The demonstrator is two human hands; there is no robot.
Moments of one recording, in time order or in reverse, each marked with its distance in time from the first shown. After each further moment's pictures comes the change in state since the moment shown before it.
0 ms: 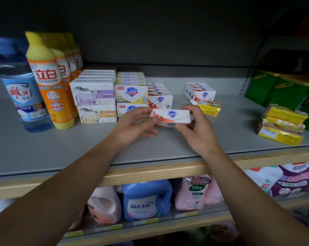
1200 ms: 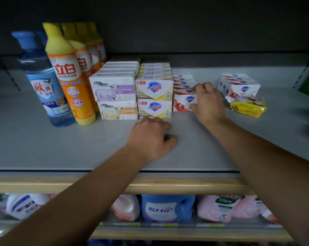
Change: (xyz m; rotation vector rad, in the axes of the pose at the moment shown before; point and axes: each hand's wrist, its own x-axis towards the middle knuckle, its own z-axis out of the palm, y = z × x) left_hand -0.005 -0.011 -0.002 1.353 0.174 0.054; right_hand 0.114 0.036 0.060 -0.771 -0.100 -0.084
